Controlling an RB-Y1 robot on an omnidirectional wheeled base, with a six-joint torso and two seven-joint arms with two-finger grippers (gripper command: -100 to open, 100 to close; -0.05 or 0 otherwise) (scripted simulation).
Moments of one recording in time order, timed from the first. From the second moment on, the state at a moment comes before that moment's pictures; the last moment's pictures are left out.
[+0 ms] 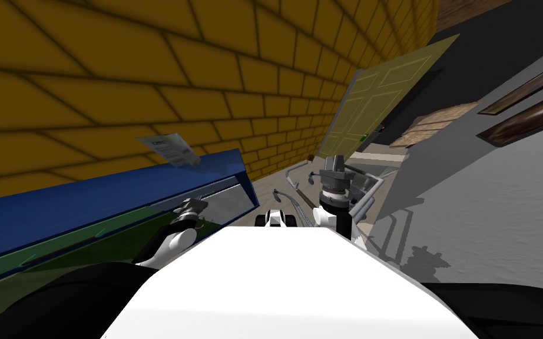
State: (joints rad) left arm 0.66 0.17 0.54 -2.13 0.62 0.25 0.32; right arm 0.47 -0.04 0.03 -2.32 0.06 -0.63 -0.04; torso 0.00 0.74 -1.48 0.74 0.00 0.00
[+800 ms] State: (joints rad) left arm 0.68 0.17 0.53 -2.15 0.63 0.26 0.32; right arm 0.46 -0.04 0.03 -2.32 0.06 -0.63 -0.04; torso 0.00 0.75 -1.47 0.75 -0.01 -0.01
